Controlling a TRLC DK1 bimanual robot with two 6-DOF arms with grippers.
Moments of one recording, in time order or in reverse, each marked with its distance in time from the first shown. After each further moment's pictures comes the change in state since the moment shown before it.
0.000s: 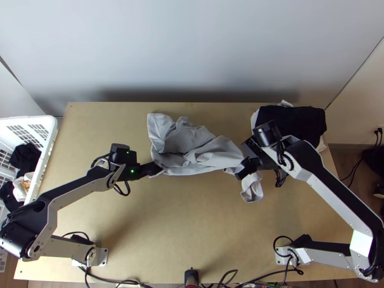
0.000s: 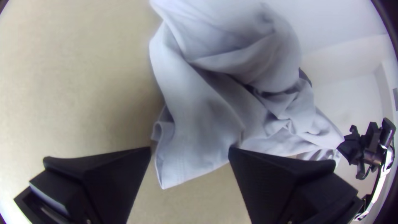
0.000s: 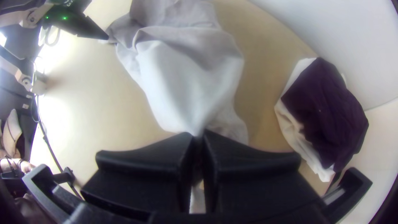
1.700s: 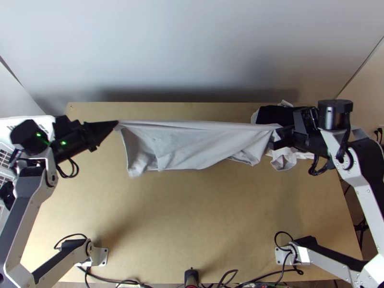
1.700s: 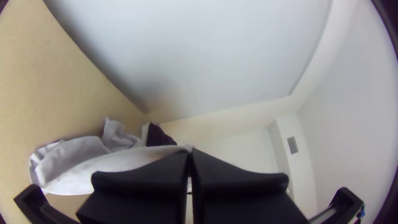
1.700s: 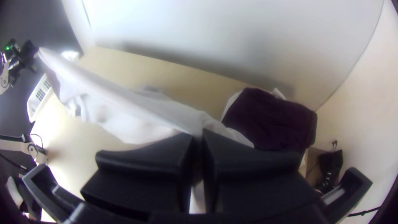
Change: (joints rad) left arm 0.439 -0.455 0.212 0.132 0.555 -0.613; right arm -0.296 -0.153 0.207 0.006 -0.015 0.054
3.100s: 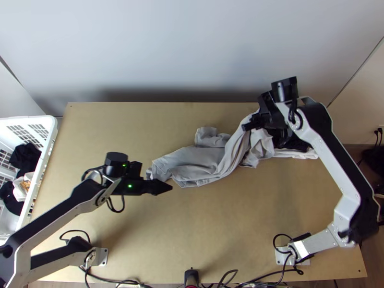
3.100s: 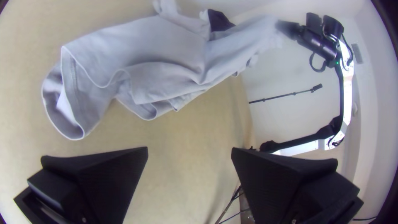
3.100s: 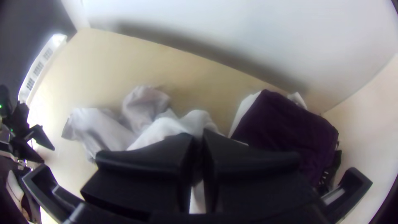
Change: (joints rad) left arm -0.597 0.129 -0.247 -0.296 -0.299 0.585; right arm 0.092 0.415 0.230 0.029 0.054 0.008
